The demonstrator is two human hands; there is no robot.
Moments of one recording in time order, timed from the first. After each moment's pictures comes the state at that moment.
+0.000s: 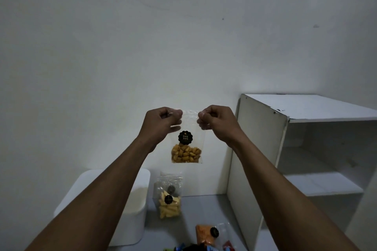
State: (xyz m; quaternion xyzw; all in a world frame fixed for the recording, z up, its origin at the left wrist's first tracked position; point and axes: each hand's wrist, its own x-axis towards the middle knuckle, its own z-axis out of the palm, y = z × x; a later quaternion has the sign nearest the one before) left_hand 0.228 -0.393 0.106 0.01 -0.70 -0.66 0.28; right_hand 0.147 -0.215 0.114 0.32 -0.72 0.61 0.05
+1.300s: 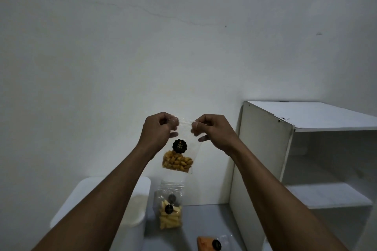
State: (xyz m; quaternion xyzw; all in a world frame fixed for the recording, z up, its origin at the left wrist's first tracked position) left_hand 0.221 -0.401 0.109 0.04 -0.71 -0.63 0.32; right_hand 0.141 -0.228 0.116 0.35 -0.72 0.59 0.00
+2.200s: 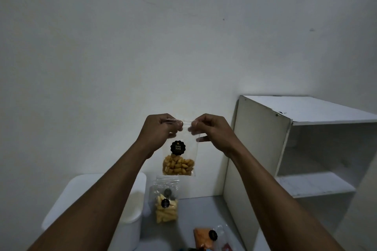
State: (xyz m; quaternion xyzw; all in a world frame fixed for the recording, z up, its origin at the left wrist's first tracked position) left_hand 0.219 -0.417 0.101 0.00 -0.74 -0.62 0.25; right_hand 0.153 -0.235 0.104 0.32 -0.72 0.62 -0.02
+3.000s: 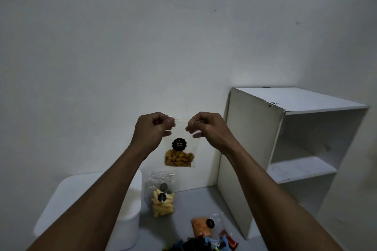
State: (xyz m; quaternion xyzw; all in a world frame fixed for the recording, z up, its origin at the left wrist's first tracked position) left_hand 0.221 -0.431 0.082 -0.01 -0.74 -0.62 0.27; right_hand 0.164 -0.244 0.090 0.29 -0.75 0.59 0.02
